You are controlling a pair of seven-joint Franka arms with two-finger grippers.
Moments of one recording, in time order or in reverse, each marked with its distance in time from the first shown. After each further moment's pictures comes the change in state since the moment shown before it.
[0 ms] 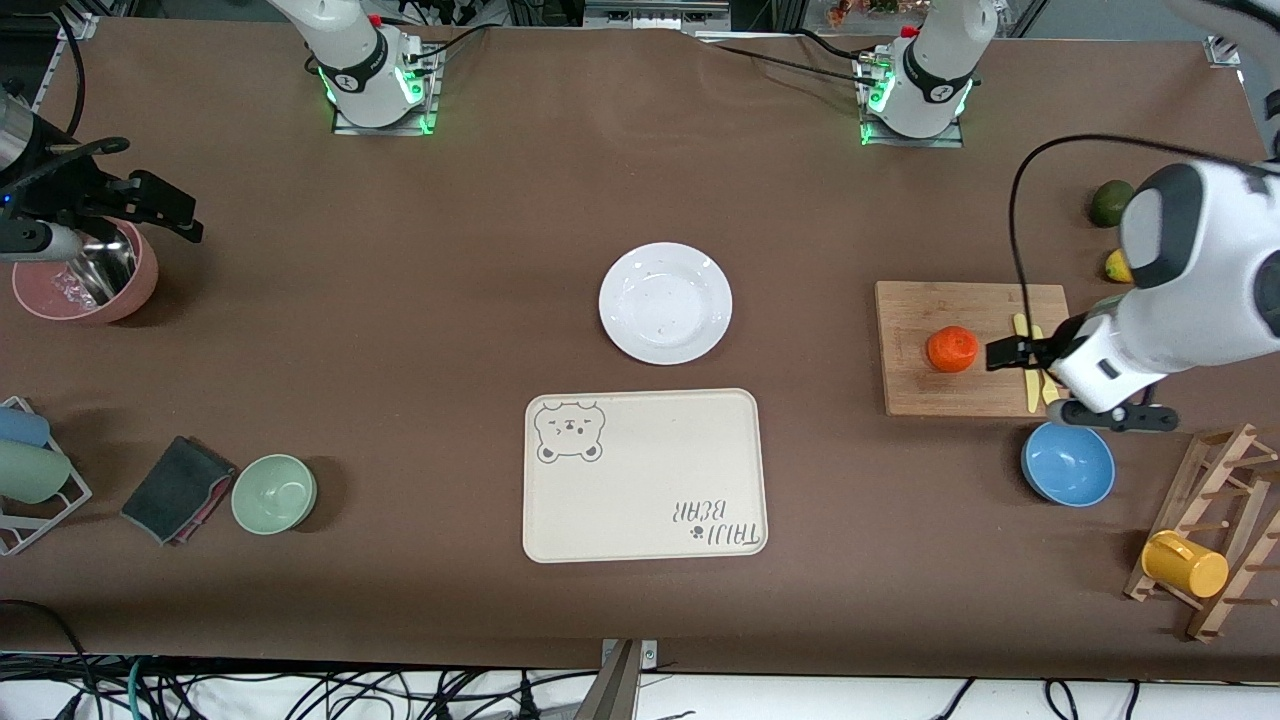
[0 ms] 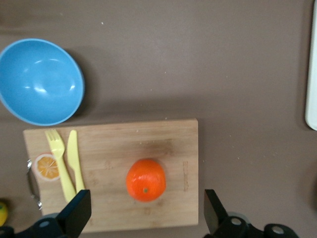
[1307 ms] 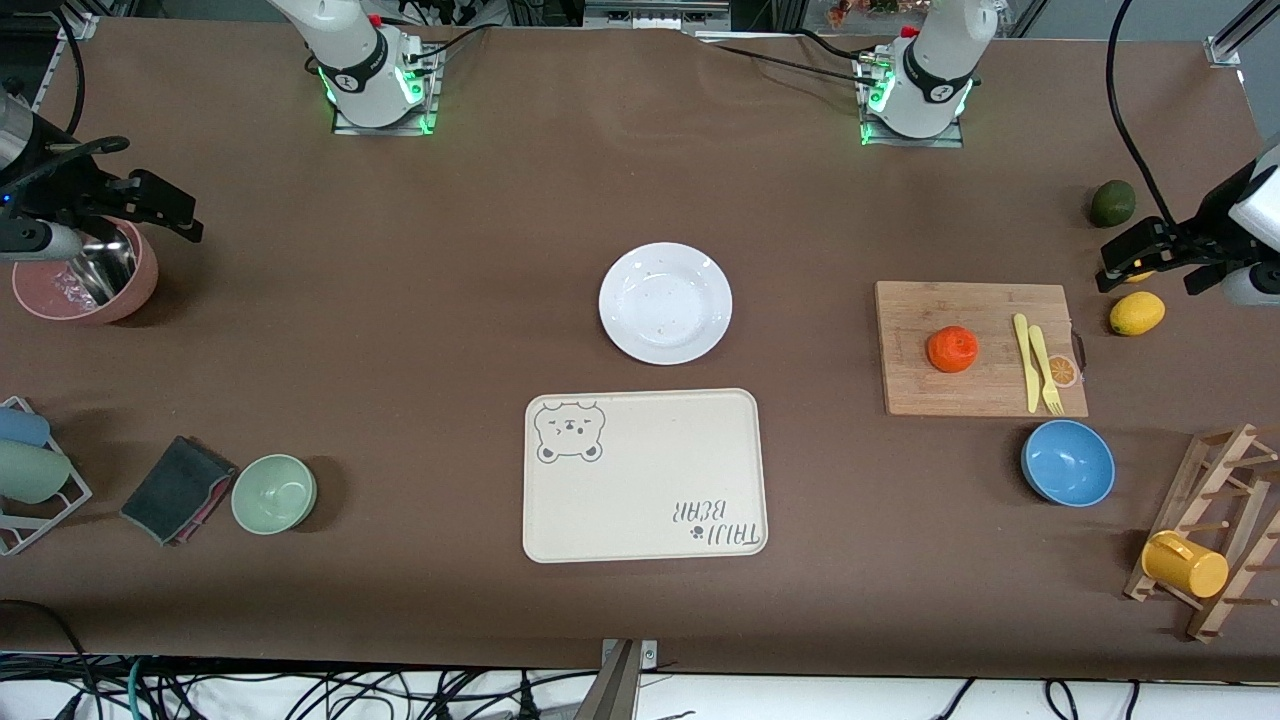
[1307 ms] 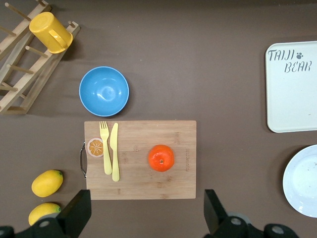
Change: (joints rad) left arm 0.048 -0.289 0.010 0.138 0.000 -0.264 0.000; right arm 0.000 -0.001 0.000 0.001 0.000 -0.001 0.000
